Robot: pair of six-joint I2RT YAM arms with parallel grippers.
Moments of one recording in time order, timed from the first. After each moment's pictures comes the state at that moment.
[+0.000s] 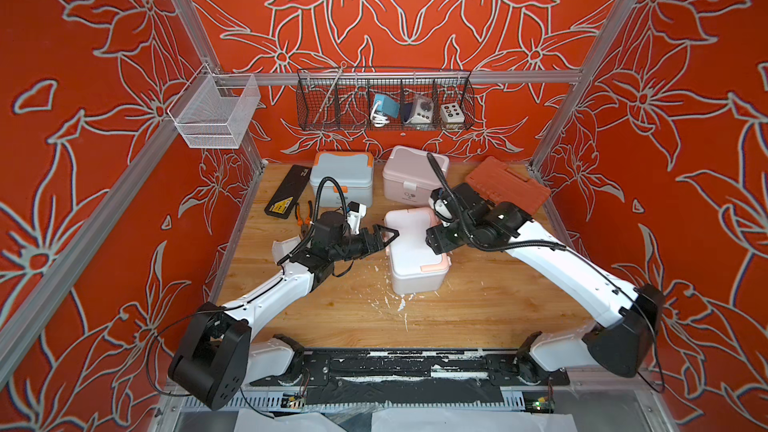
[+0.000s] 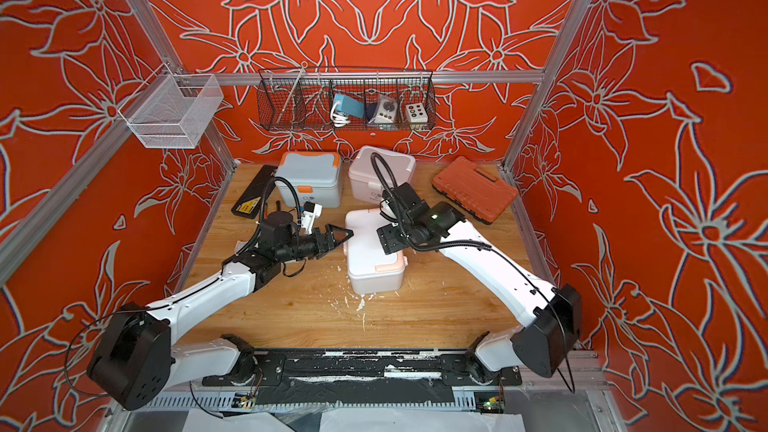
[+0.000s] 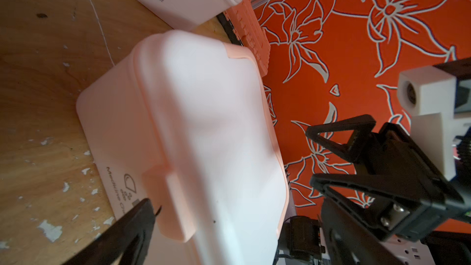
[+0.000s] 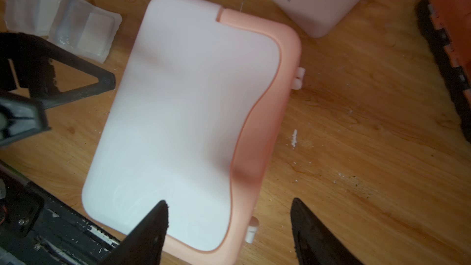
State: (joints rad) left arm -0.38 1.24 0.67 0.15 0.59 -0.85; right arm 0.69 1.38 1.36 -0.98 0.05 0.24
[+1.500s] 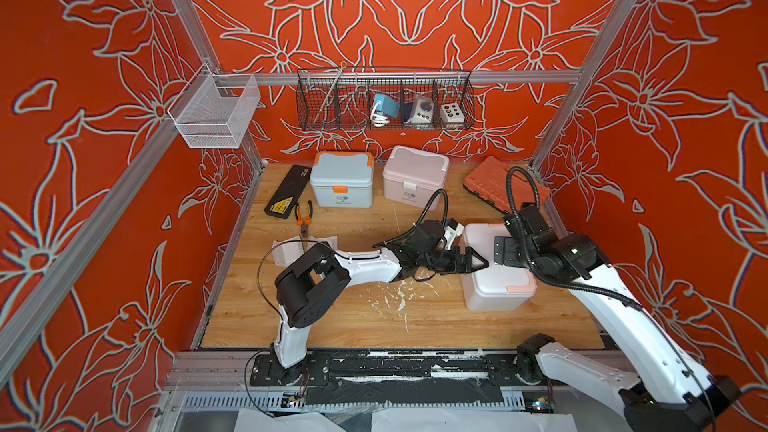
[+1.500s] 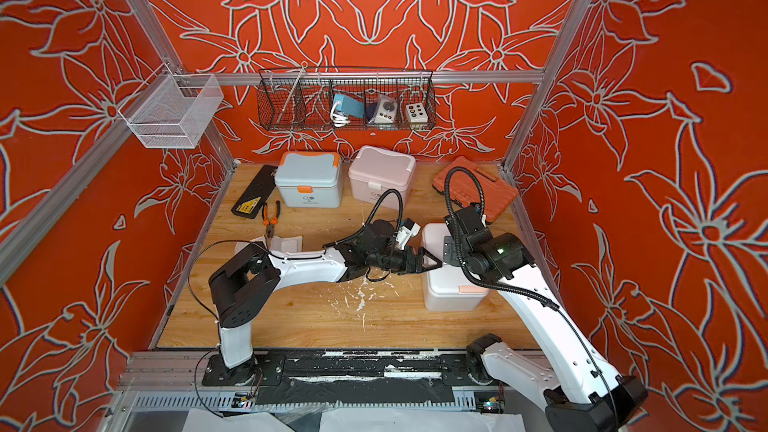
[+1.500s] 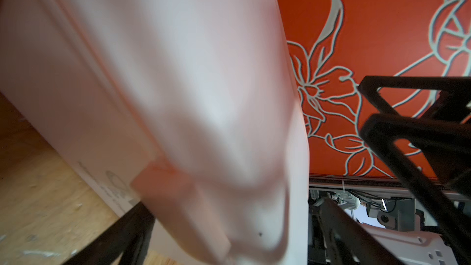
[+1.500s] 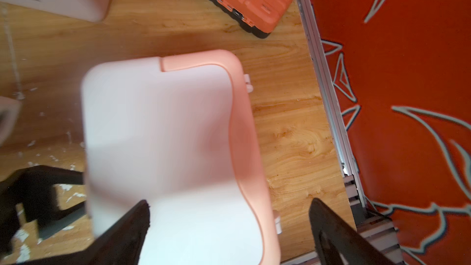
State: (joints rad) left arm -0.91 1.92 1.18 0.35 0.56 -0.97; right arm 0.47 0.99 1.15 -1.23 0.42 0.46
